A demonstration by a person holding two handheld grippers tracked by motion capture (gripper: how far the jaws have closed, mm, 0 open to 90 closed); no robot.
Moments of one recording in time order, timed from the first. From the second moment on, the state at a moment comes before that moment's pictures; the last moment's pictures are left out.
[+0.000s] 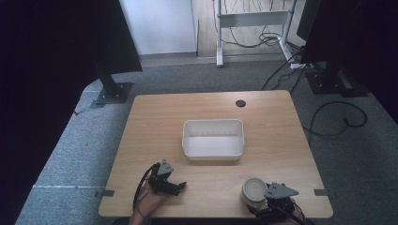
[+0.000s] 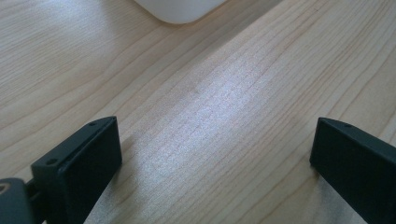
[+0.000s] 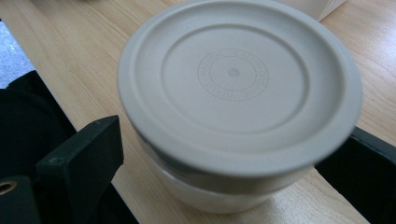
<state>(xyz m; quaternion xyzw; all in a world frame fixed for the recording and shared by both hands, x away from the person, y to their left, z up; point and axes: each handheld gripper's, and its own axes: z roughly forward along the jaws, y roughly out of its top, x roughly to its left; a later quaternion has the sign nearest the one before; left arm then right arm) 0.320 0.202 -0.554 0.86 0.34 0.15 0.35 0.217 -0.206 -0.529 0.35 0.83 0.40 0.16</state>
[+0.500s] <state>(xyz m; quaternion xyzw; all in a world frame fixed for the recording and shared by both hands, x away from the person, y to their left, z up) 0.320 0.202 -0.554 0.86 0.34 0.15 0.35 0.228 -0.197 -0.535 0.36 0.83 0.39 0.16</state>
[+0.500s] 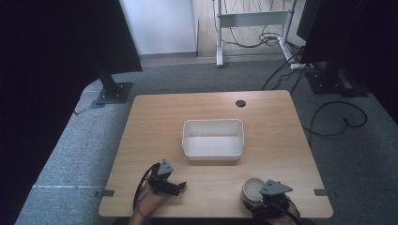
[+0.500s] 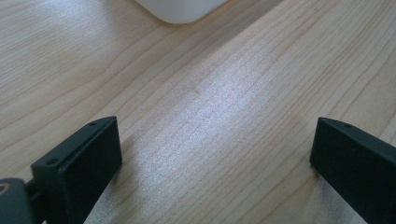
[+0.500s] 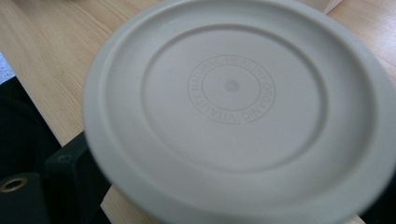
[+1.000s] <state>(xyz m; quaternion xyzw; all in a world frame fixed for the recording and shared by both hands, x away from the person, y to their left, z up) 0.320 0.202 -0.554 0.86 0.34 0.15 0.35 0.228 -0.189 -0.533 0.39 0.82 0.38 0.18</state>
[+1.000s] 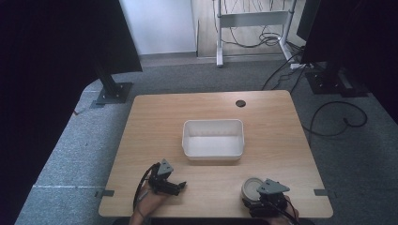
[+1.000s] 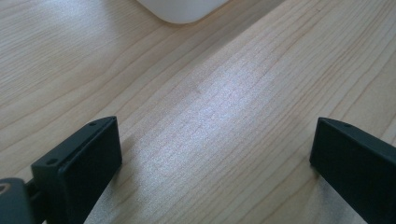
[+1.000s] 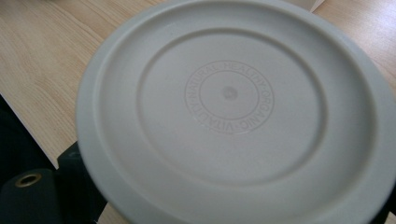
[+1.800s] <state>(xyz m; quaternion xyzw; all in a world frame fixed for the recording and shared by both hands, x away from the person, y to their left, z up) 0.321 0.202 -0.554 0.86 0.34 0.15 0.35 0.237 -0.184 -0.523 0.39 0.82 0.38 0.18</state>
